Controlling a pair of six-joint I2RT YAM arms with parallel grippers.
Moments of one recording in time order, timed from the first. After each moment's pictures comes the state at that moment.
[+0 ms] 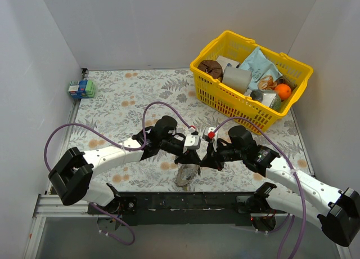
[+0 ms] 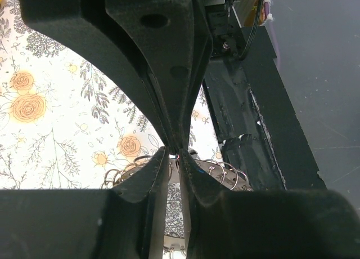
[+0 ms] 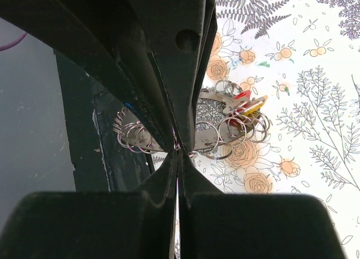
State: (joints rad) left arm -0.88 1.39 0.81 0.02 0.88 0.36; right arm 0.77 0.89 0.56 -0.26 -0.64 -0.03
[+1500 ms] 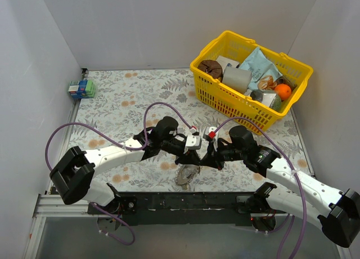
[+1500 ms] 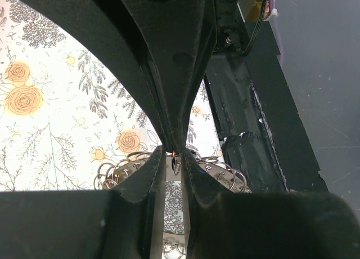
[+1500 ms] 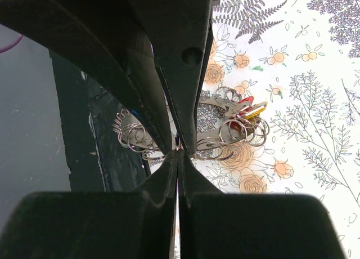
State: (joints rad) left arm -0.89 1.40 0.81 0.01 0.85 0.35; right arm 0.77 0.88 0.55 -0.25 -0.62 -0.03
